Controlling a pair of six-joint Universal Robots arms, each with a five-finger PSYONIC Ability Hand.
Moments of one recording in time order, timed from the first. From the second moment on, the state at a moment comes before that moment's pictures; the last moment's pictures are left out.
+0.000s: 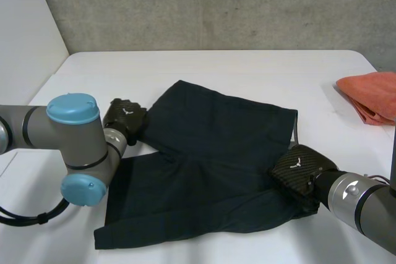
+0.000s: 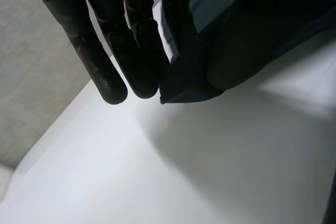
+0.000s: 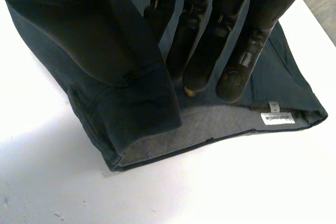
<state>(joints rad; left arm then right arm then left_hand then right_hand) 4.29 -2.28 -1.39 3.40 -1.65 3.69 1.89 -1.39 1.81 0.26 1.28 2.31 1.14 1.18 1.18 1.19 0.96 0.98 1.18 1.20 1.19 0.97</state>
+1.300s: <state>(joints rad) 4.09 -1.95 -1.61 3.27 -1.79 3.58 1.85 -1.29 1.67 0.11 1.28 2.48 1.13 1.19 1.19 1.19 0.96 0.98 1.18 1.20 1.19 0.97</state>
